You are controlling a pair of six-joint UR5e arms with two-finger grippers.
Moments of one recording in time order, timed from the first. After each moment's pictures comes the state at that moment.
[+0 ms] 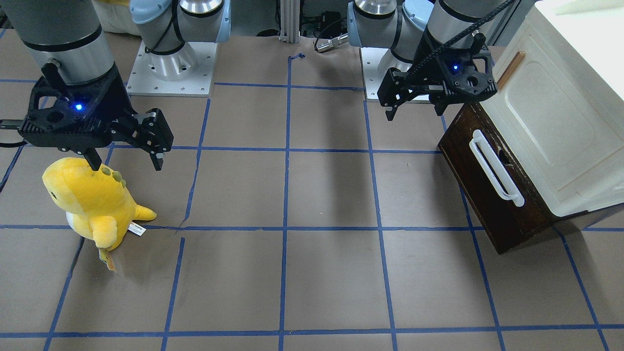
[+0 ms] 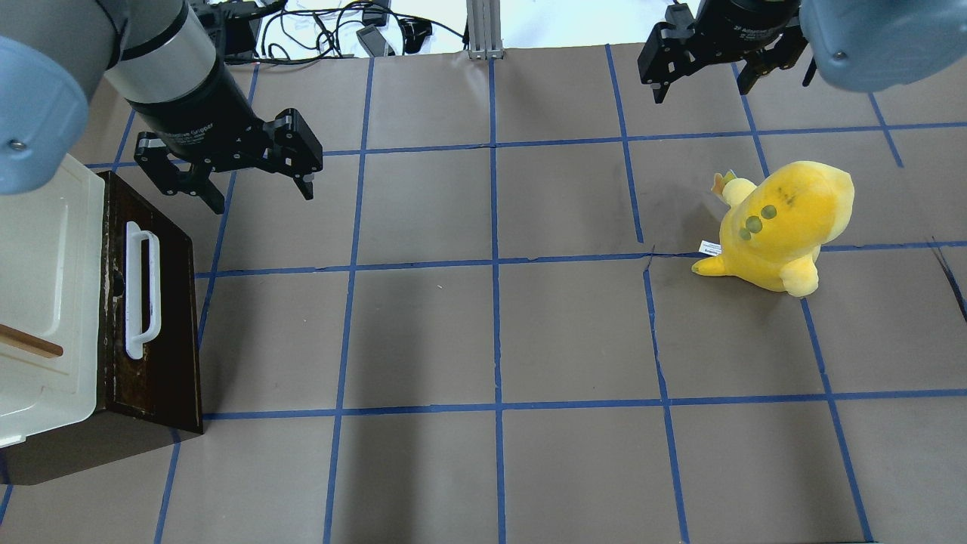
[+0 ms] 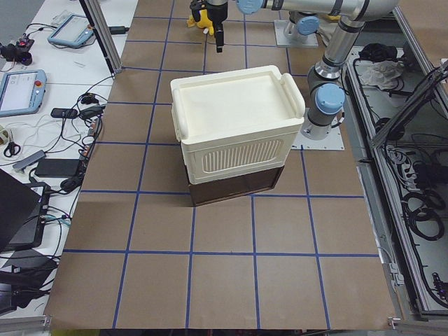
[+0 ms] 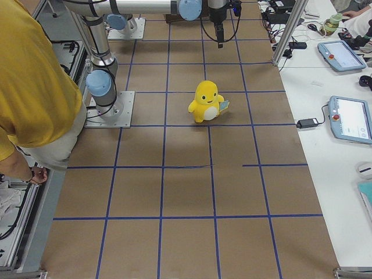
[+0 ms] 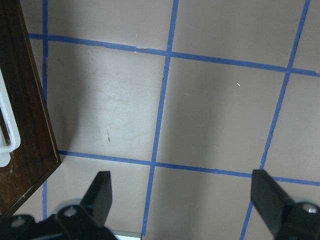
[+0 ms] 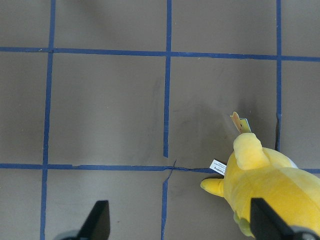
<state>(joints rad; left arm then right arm) -1.61 -1.55 -1.56 -1.63 1.58 -0.18 1.59 -1.46 1.47 -1.77 -1.60 -0.02</state>
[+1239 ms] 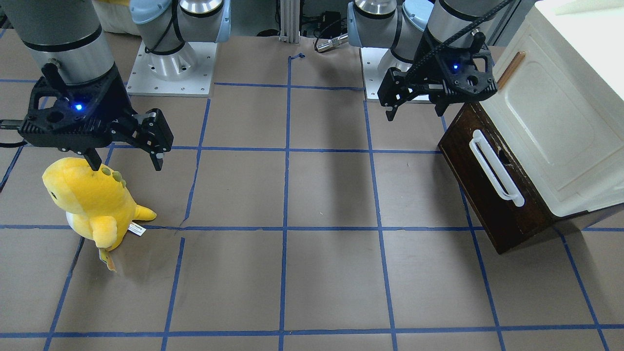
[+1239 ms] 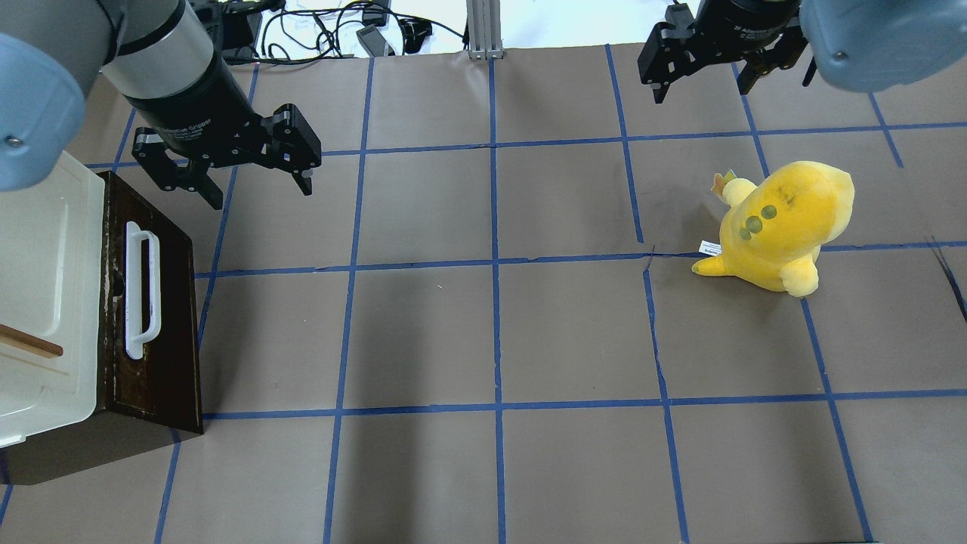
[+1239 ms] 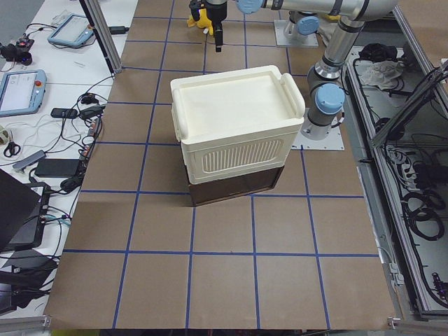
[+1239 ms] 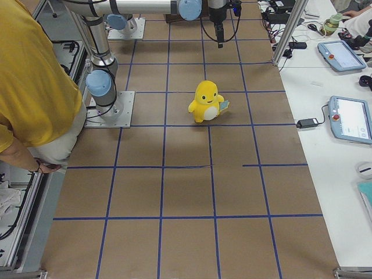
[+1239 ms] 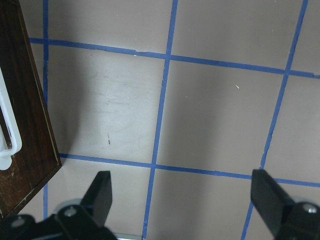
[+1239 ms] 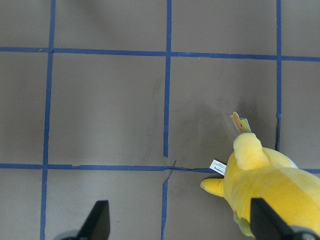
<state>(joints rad) -1.61 -1.55 -1.55 -1.63 1.58 -0.18 1.59 -1.46 1.47 -1.77 -1.60 -0.02</state>
